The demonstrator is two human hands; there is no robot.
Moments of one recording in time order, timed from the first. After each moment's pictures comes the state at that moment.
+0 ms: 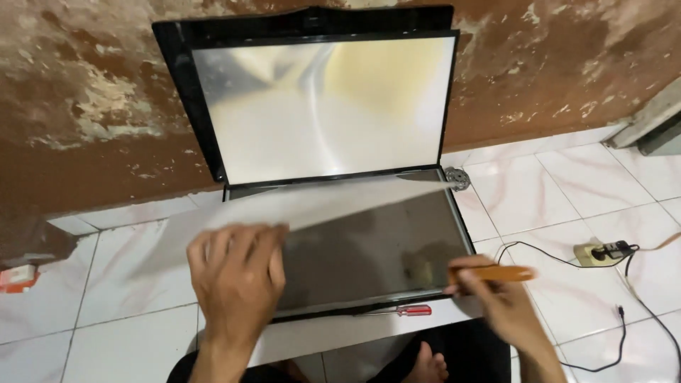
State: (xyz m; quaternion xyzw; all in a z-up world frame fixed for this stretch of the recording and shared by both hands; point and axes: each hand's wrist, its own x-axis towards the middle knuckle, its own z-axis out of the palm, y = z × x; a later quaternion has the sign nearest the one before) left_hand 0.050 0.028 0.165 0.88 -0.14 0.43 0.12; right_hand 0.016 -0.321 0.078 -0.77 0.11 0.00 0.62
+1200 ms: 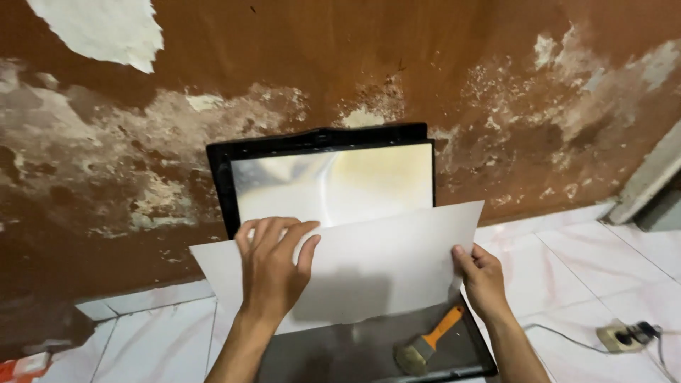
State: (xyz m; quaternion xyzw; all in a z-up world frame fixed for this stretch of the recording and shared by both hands) left_hand 0.130 0.011 0.210 0.84 -0.21 0.45 0.22; right_hand 0.155 -0.330 0.080 -0.65 0.07 -0.18 0.73
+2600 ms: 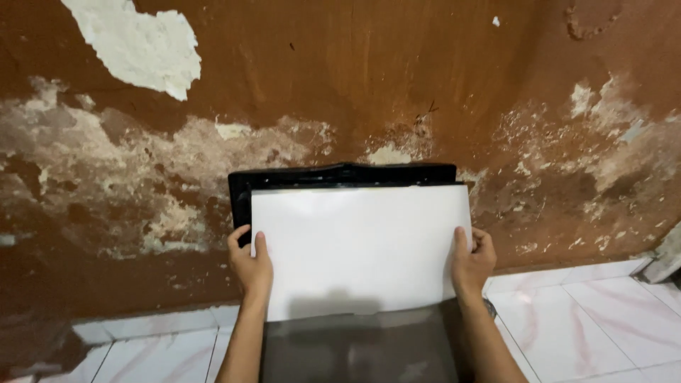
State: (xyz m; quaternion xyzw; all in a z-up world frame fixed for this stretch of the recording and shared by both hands) left_hand 0.288 0.079 0.108 0.68 0.14 0.37 0.62; right_hand 0.322 -0.303 0.073 -0.69 0.12 -0.49 0.51
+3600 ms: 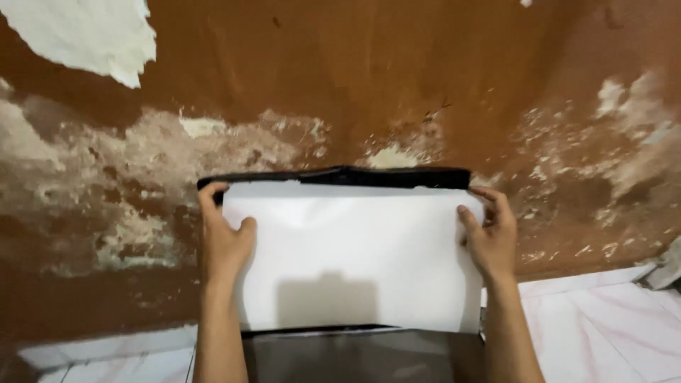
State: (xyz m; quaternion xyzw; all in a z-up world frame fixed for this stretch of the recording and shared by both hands) left_hand 0.314 0.088 0.190 0.77 0.05 0.32 0.55; right_hand 0.313 -0.284 0.180 -0.74 -0.02 -0.40 0.54
